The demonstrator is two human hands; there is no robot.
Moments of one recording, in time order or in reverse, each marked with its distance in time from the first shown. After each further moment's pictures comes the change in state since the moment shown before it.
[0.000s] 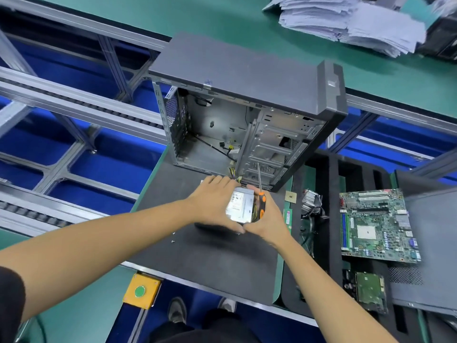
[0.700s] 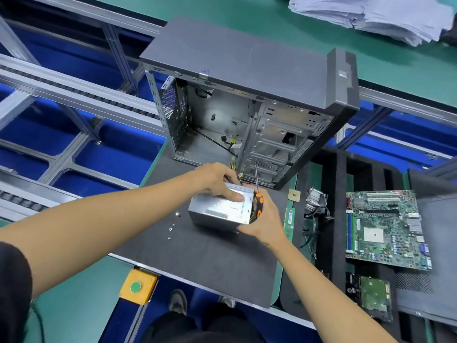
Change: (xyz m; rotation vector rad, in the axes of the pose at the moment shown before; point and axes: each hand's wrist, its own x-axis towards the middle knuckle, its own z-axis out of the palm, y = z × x) left_hand 0.046 -0.026 -0.027 -0.591 -0.313 -0.366; right_hand 0.013 0.027 0.005 -0.093 0.035 -0.116
